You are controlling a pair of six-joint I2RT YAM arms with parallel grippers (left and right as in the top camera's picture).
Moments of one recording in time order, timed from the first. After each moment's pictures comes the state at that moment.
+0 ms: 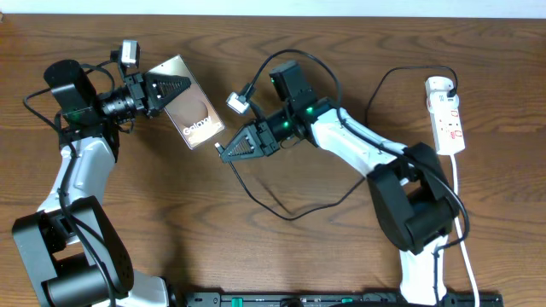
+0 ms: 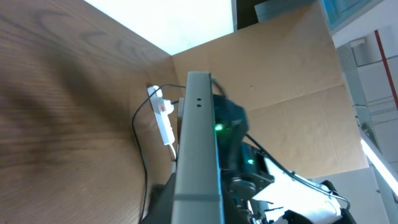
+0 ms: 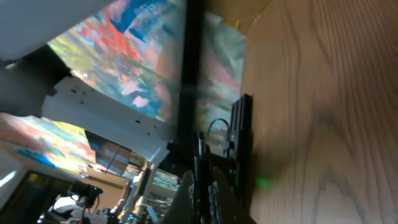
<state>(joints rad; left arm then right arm) 0.31 1.68 1.02 0.37 1.49 -0.92 0.58 2.12 1.47 -0.20 -1.54 0.22</state>
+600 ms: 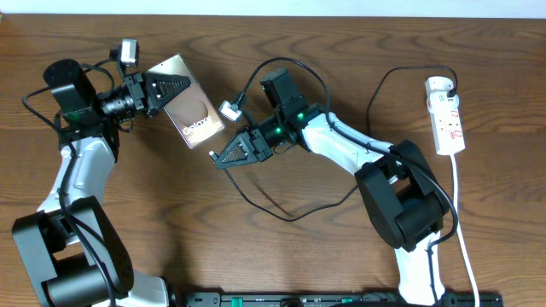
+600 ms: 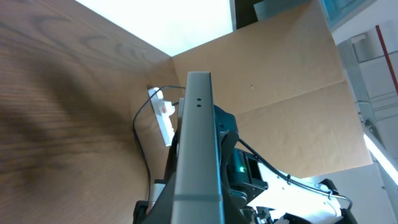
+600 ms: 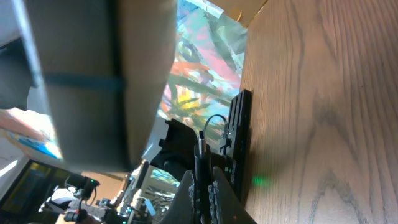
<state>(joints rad) 0.31 1.68 1.02 0.39 1.49 -0.91 0.61 2.15 1.47 -0.15 -1.54 0.22</state>
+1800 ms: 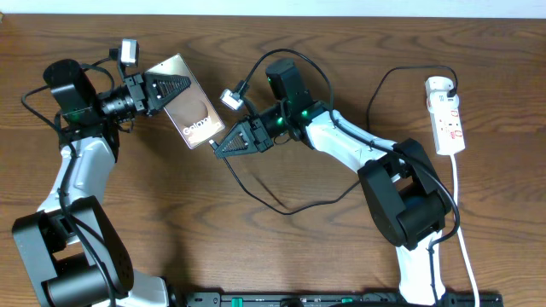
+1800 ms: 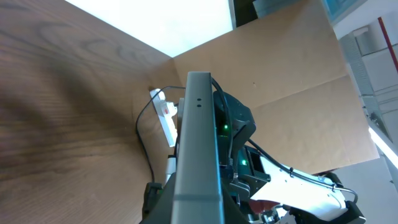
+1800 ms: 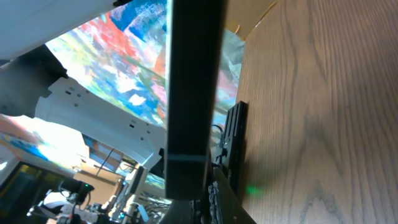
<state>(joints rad) 0.31 1.68 1.02 0.39 1.49 -0.88 0.59 2.15 1.47 0.07 -1.54 0.40</state>
